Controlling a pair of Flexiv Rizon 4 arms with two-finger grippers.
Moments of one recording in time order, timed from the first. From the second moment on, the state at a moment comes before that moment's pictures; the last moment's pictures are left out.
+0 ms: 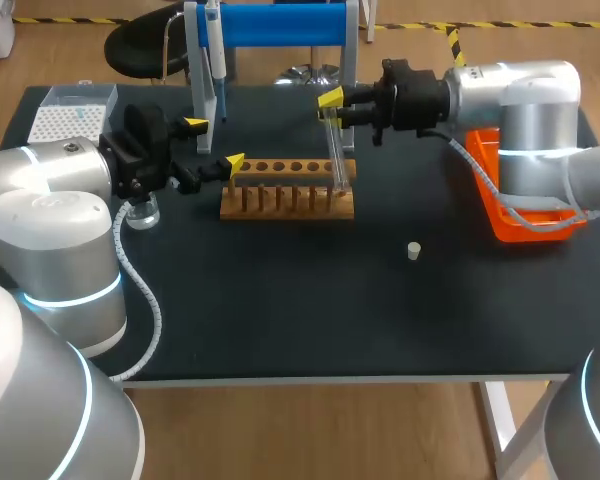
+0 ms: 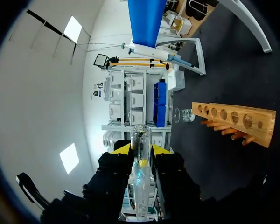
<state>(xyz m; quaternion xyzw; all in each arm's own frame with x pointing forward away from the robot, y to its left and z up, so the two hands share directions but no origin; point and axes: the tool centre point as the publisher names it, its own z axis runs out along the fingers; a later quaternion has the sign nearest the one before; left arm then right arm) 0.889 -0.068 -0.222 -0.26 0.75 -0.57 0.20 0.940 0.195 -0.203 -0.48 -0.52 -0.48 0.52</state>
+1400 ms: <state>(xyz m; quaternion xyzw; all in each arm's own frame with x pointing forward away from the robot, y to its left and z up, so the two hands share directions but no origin) 0.879 -0.084 -0.185 -0.06 0.75 -0.57 0.34 0.939 0.193 -0.201 -0.48 -0.52 -0.48 0.52</state>
